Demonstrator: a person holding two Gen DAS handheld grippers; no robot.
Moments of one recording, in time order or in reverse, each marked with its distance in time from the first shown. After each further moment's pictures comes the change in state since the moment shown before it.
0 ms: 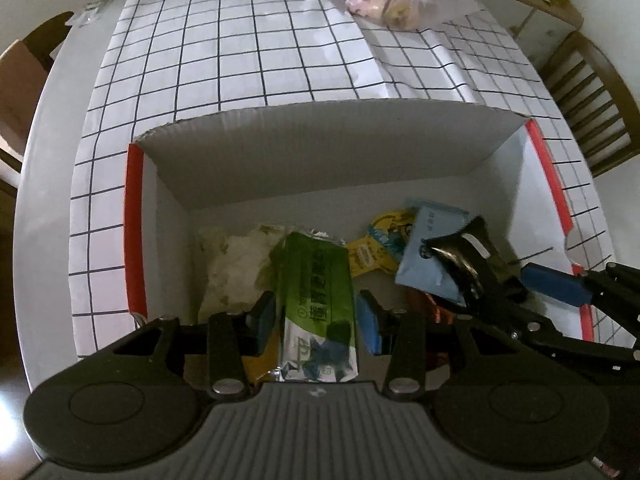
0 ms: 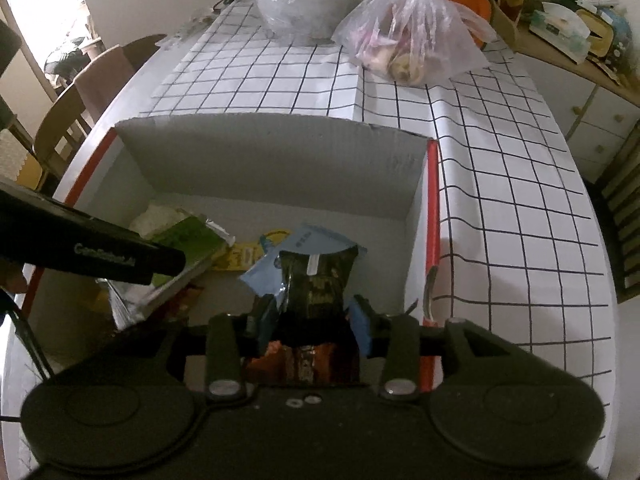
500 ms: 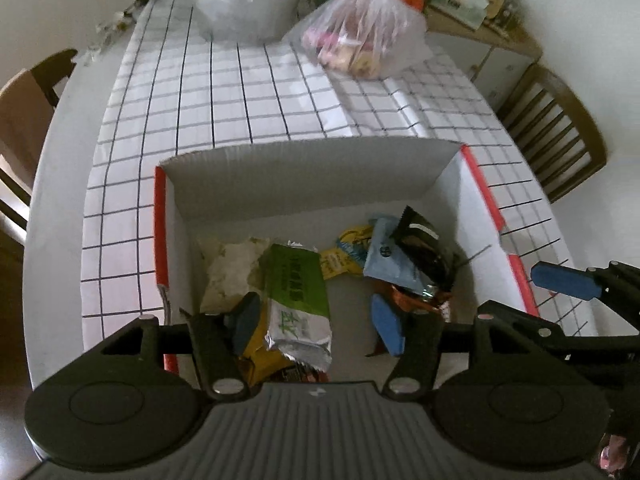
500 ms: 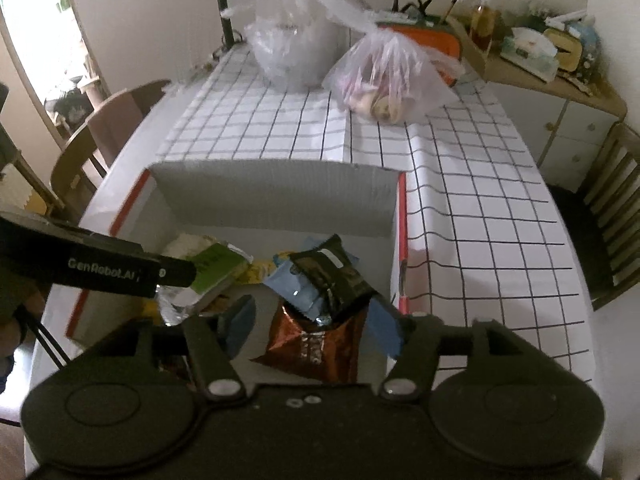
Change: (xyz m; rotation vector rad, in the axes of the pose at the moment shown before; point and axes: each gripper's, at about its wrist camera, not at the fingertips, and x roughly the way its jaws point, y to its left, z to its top) left arm -0.059 -0.001 -0.034 0.021 -0.165 -0.067; right arm -0.065 0.006 -0.017 0.048 -0.127 -0.006
